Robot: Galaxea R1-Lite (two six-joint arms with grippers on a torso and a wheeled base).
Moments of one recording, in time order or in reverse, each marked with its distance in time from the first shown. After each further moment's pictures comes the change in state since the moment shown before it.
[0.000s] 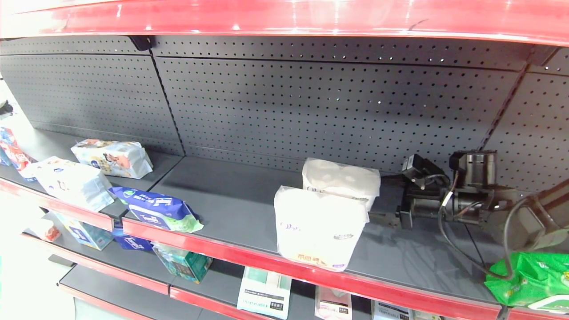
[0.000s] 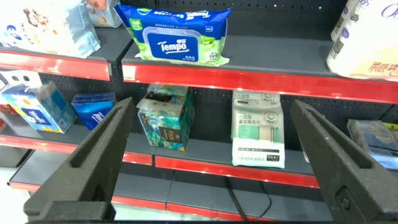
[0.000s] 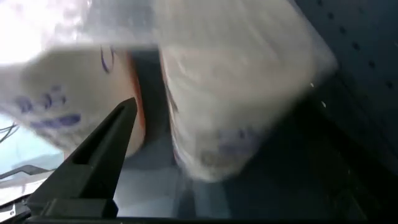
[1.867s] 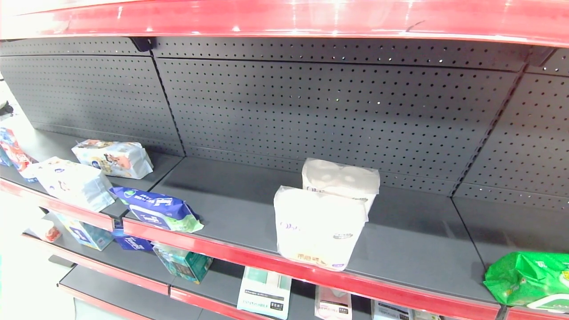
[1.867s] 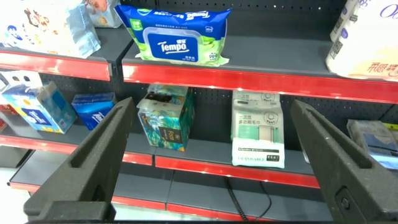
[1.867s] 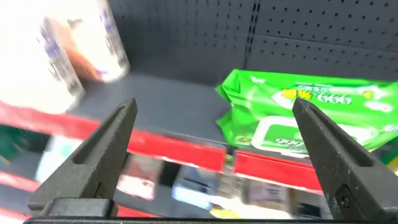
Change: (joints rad) left arm 0.000 0.000 0.000 0.000 0.000 0.000; right arm -0.116 -1.910 0.721 0.737 -0.799 0.547
